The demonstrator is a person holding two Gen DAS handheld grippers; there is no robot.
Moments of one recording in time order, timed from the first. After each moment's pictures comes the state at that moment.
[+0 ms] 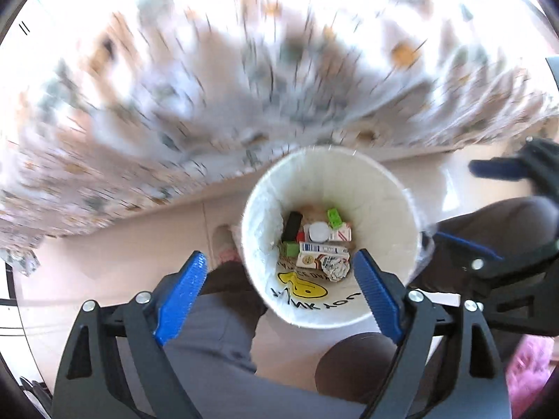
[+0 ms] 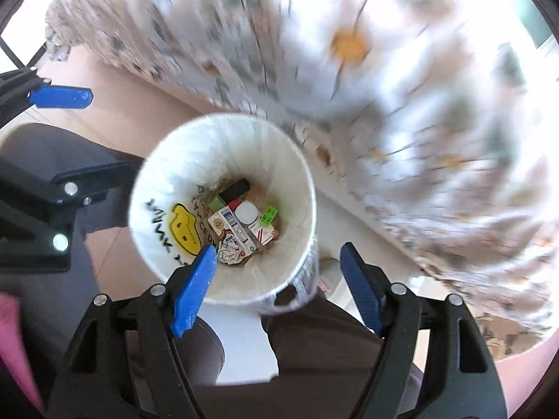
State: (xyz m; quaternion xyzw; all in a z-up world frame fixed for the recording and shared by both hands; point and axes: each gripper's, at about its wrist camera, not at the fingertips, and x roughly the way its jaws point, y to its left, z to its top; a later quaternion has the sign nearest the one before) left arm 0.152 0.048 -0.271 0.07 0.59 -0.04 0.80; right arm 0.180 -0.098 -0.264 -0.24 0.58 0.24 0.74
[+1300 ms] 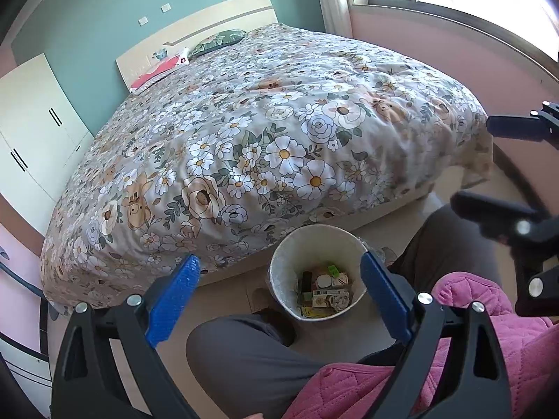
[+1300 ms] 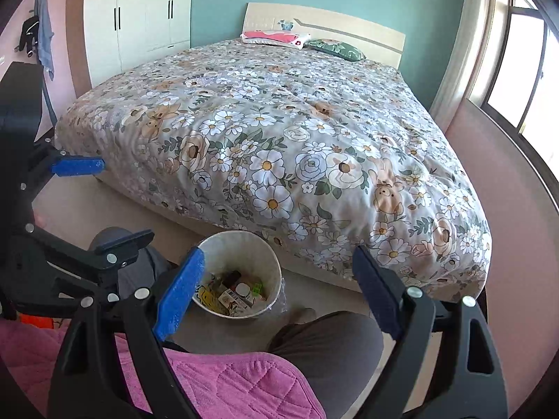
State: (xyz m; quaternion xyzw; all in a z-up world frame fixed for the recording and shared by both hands) left arm 0.004 -0.003 -0.067 0.16 0.42 -0.05 0.89; right arm 0.024 -0.159 -0.011 -0.14 0.39 0.17 0.89
